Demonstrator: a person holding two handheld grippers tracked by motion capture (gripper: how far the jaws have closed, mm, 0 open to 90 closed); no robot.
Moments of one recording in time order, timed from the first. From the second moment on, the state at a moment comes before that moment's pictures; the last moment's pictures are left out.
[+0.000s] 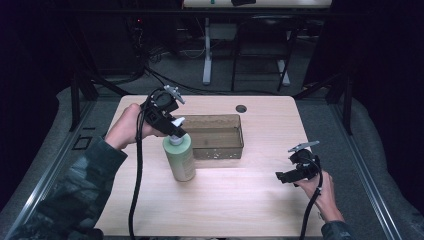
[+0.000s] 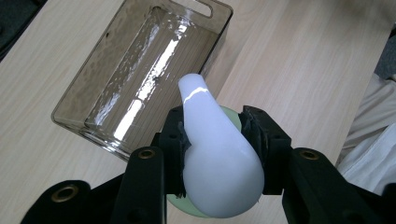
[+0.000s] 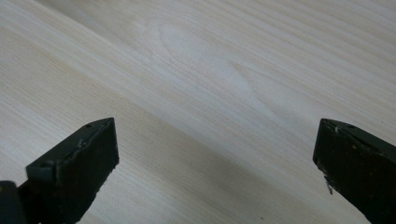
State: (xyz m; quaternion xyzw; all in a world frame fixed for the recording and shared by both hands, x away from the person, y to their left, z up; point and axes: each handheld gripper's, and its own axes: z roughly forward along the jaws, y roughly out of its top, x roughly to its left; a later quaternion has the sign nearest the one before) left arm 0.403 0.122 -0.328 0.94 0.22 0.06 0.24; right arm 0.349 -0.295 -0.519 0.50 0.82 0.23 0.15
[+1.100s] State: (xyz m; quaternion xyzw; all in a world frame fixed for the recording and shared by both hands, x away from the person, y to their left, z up) left arm 0.399 0.123 -0.300 0.95 0.20 0.07 0.25; right arm 0.348 -0.296 -0.518 0.50 0.82 0.22 0.16
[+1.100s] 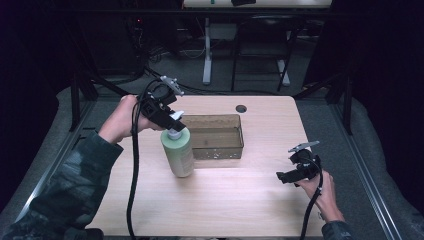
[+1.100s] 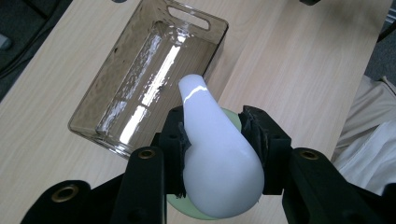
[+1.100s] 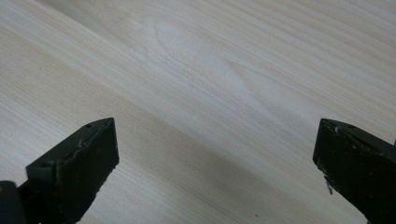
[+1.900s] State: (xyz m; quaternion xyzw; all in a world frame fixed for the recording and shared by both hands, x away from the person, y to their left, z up) left arm 0.398 0.118 -0.280 0.95 0.19 0.08 0.25; right arm 0.349 -0.297 -0.518 0.49 0.82 0.22 0.16
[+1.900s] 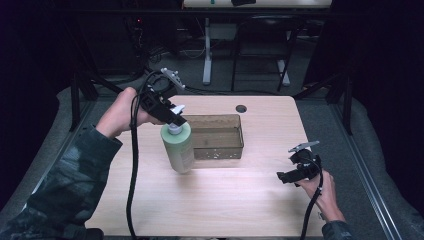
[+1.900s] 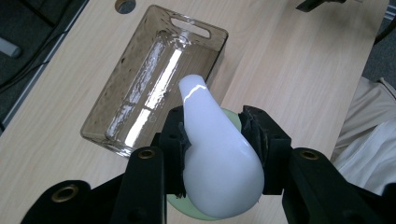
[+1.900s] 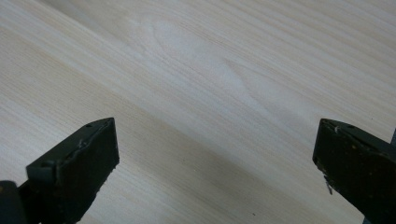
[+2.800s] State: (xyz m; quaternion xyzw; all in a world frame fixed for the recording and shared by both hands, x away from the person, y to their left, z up) left arm 0.397 0.113 -0.250 0.95 0.18 0.10 0.25; right arm 0.348 -0.296 -0.518 0.49 0.83 0.22 0.16
